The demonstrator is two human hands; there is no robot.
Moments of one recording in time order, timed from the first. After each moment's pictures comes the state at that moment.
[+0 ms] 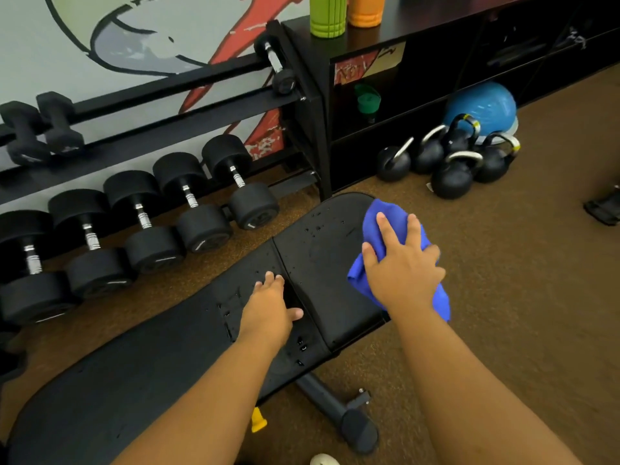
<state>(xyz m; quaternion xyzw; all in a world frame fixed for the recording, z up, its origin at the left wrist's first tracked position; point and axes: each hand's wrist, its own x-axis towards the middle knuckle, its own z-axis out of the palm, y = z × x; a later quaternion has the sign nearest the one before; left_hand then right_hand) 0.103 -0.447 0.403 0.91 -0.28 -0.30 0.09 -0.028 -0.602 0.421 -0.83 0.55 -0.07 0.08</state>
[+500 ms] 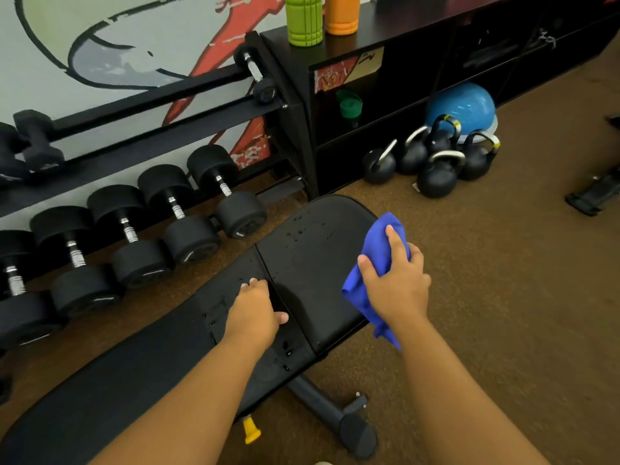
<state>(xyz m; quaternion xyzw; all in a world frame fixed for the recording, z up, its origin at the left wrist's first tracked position) 0.099 -0.456 0.415 0.92 -0.29 -0.26 0.07 -0.061 -0.601 0.411 -0.73 0.58 -0.17 0.34</state>
